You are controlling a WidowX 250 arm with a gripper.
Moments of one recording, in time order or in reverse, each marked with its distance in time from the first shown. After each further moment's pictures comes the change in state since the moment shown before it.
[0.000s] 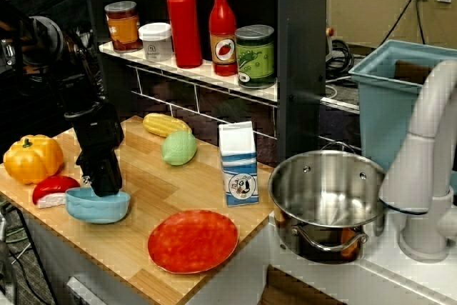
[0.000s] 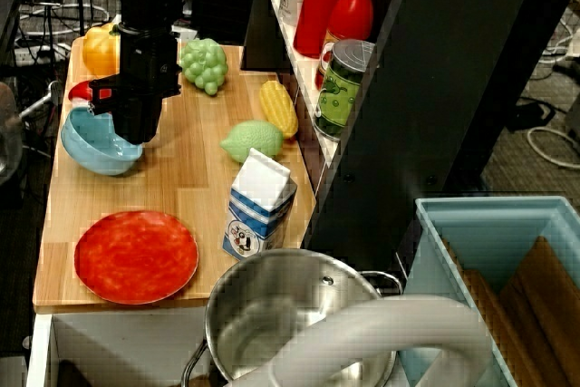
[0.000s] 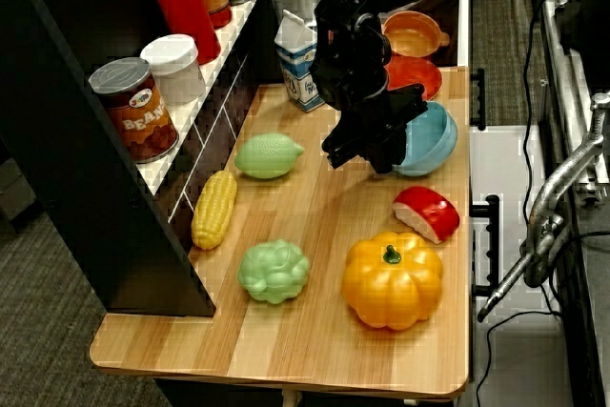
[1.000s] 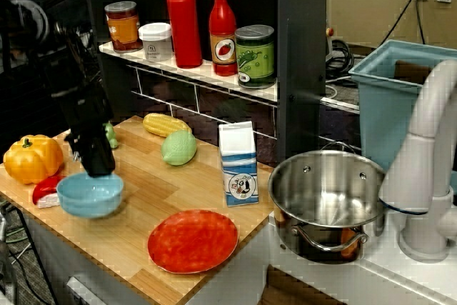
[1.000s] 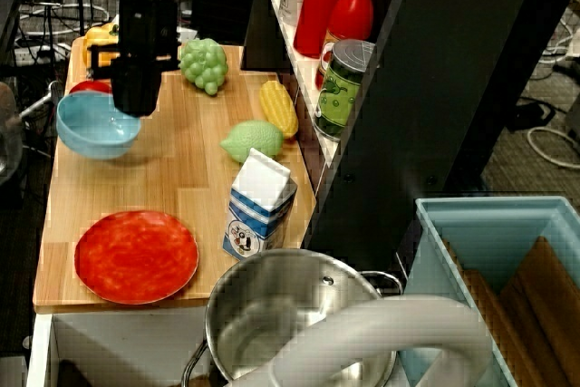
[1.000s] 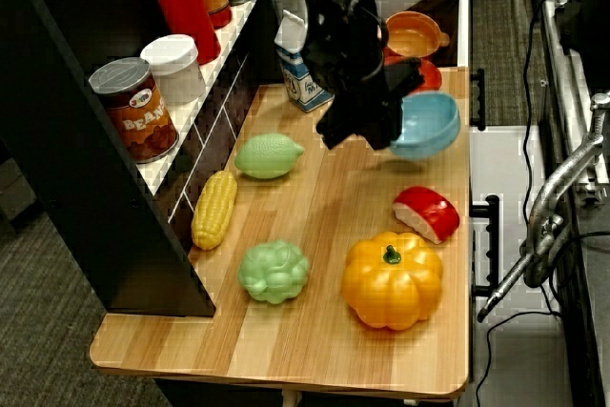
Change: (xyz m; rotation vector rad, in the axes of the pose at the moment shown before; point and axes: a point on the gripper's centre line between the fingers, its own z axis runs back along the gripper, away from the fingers) arm 0.003 -0.003 0.031 -0.067 -0.092 0.020
